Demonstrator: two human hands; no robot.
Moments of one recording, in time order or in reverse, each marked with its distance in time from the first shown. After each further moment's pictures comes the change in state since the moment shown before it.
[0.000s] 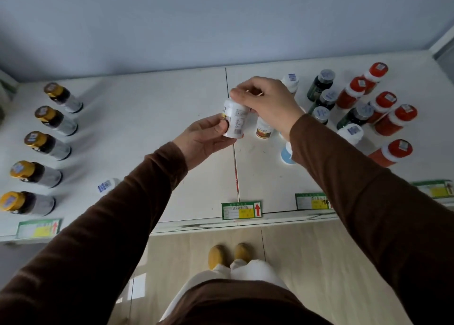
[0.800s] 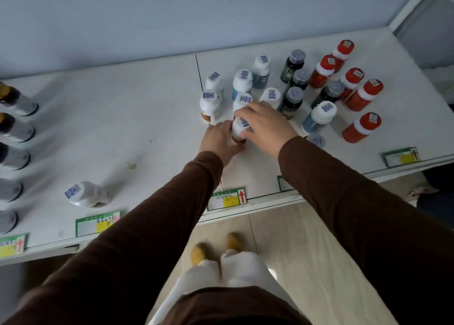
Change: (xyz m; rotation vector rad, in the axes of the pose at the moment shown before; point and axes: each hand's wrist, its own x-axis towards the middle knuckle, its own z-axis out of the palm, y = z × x) left_hand 0.070 -0.091 0.036 1.267 0.369 0.138; right_hand -0.047 0.068 -0.008 -0.905 -0.148 -0.107
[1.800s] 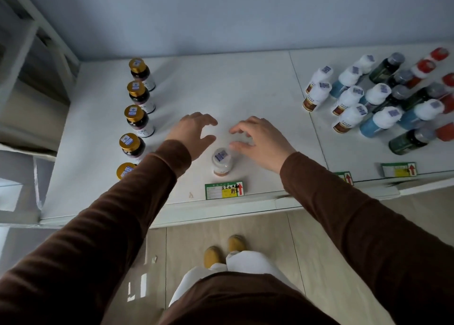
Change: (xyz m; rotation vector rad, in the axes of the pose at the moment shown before) left_hand -0.137 -0.227 -0.244 0.185 -0.011 0.036; right_hand 0.027 -0.292 0.059 0.307 -0.020 -0.035
